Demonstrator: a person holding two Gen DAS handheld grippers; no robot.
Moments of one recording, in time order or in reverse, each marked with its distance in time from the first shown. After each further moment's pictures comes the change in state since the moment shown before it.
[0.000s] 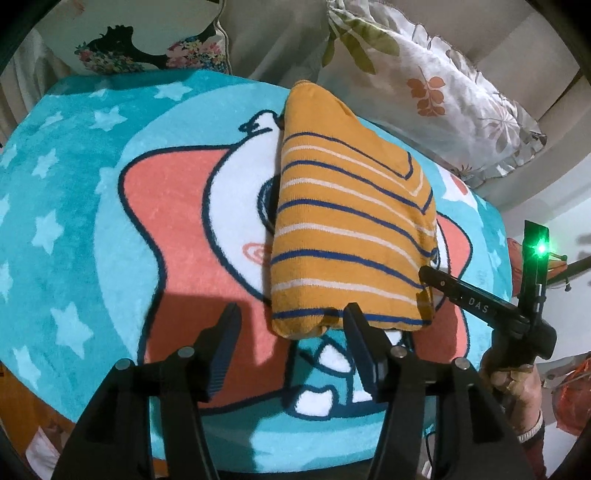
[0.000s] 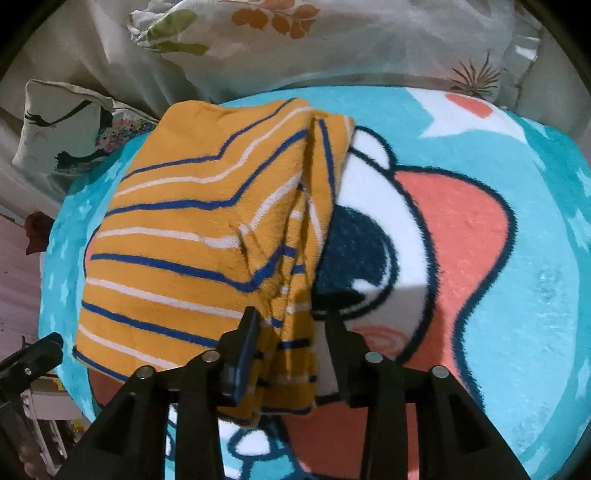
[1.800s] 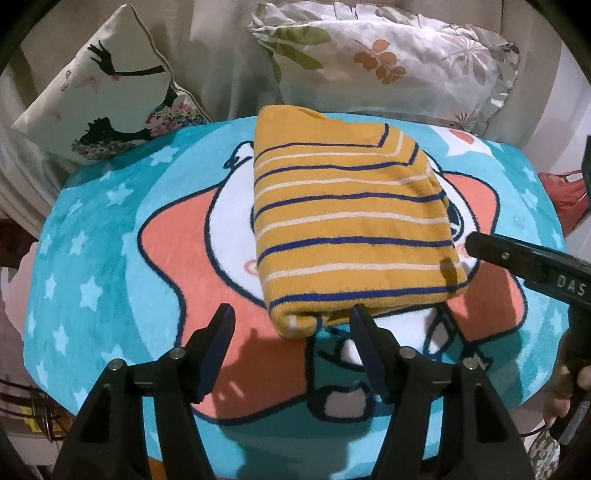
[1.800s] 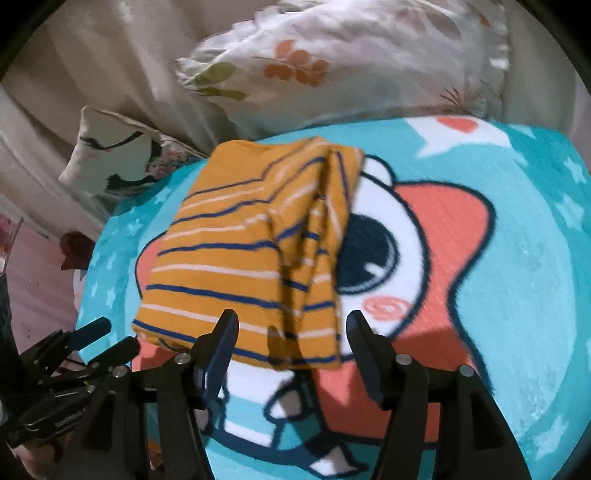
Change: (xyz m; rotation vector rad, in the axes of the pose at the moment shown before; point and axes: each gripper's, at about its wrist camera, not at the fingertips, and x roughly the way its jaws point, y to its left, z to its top) left arm 0.002 -0.060 -0.020 0.280 -0.108 0.274; right arm -0.054 -0.001 -0.034 0.000 -0.146 0.137
